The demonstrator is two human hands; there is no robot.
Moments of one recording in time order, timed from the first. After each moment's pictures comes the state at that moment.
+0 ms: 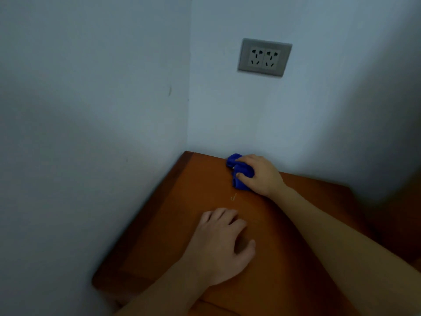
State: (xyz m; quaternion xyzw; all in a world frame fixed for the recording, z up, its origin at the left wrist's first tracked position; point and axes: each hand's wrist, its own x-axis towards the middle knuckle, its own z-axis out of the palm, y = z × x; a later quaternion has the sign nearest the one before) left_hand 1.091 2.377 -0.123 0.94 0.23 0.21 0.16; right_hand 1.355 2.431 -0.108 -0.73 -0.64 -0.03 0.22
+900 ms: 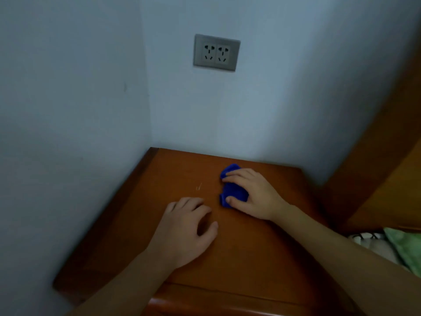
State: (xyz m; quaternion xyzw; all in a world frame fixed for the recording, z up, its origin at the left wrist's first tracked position) left_hand 1.091 2.379 -0.123 0.94 0.23 0.21 0.14; right_hand 1.346 2.303 -0.103 -0.70 -0.69 -0.06 0.17
